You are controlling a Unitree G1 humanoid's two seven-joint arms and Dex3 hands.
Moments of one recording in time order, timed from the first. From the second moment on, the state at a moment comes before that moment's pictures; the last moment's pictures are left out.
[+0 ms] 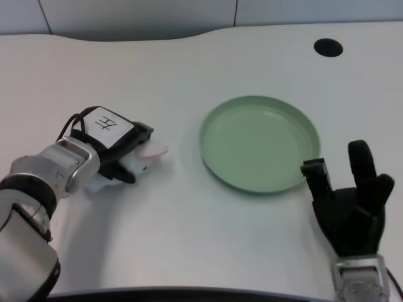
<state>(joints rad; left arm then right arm) -0.93 0.35 -0.73 1.36 0.94 -0.42 0.42 -0.38 0.06 -0.67 1.00 0.78 -0.16 1.18</state>
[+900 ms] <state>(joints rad) -1.08 0.13 -0.65 1.29 0.85 -0.67 0.54 -0.38 0.07 -0.67 1.01 0.79 -0.18 1.19</state>
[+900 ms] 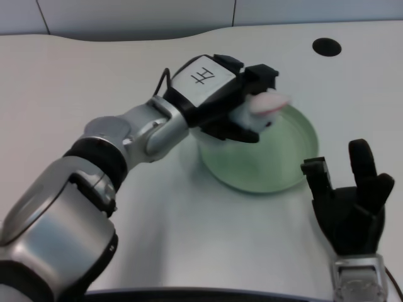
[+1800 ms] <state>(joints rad) -1.04 0.07 -0.74 1.34 0.90 -0.54 0.57 -0.35 0.10 -0.67 0.96 0.79 -0.21 1.20</state>
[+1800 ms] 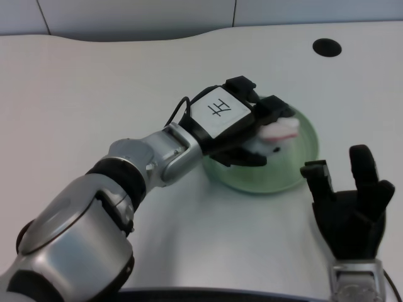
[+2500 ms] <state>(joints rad) -0.92 0.06 -0.37 1.33 0.47 -0.77 0.19 -0.38 0.10 -0.67 1.01 0.79 -0.21 1.19</state>
